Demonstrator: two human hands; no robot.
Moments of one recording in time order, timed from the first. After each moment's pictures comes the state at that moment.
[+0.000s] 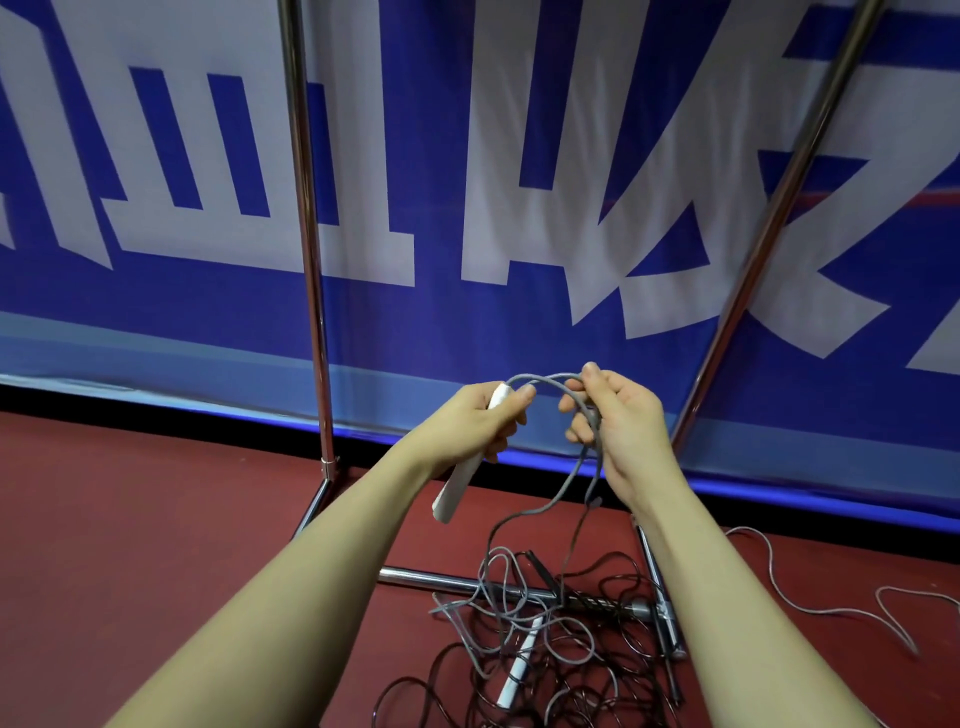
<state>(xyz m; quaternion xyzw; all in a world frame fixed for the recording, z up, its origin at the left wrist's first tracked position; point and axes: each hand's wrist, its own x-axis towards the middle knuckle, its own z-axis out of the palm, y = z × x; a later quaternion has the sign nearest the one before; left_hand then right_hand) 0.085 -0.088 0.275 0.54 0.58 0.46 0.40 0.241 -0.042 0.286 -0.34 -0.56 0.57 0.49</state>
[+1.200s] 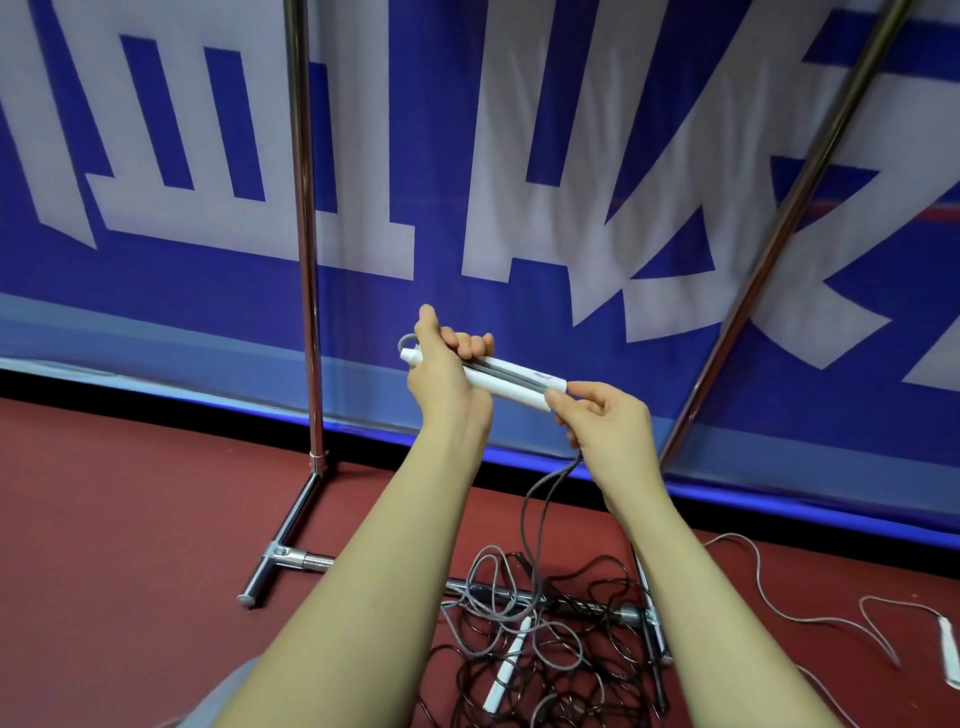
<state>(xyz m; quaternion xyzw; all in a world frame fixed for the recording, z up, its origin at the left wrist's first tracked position) 0.095 -0.053 0.302 0.00 0.21 0.88 0.43 0.228 -0.034 0.272 -0.43 -0.65 0.41 0.47</state>
